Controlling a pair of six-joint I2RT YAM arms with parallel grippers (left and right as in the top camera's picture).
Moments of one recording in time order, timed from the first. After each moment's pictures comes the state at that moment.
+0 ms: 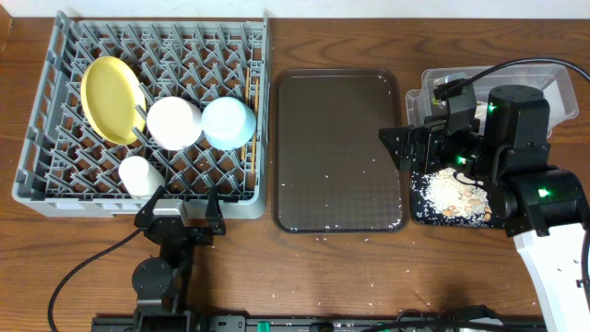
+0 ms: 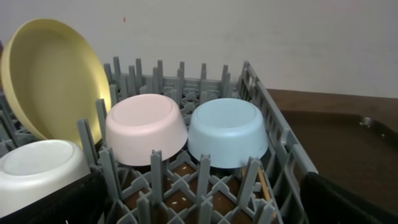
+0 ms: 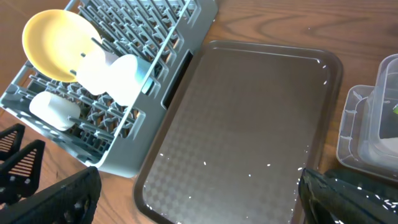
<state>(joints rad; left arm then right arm) 0.00 0.01 0.01 -0.09 0.04 -0.09 0.16 1.16 1.20 -0.75 -0.45 0.14</state>
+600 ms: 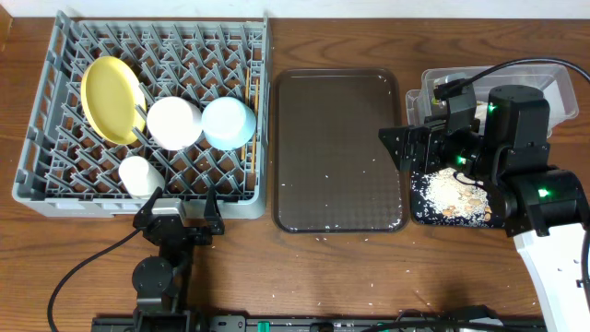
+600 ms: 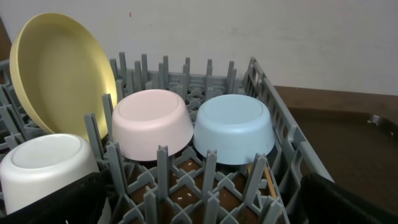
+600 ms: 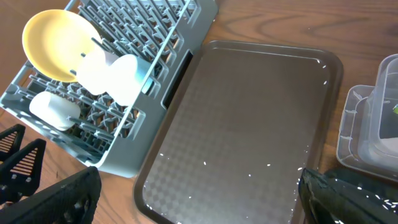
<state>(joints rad) 0.00 0.02 0.01 -0.10 0.02 -0.09 0.16 1.16 1.20 -0.75 -0.45 0.14</state>
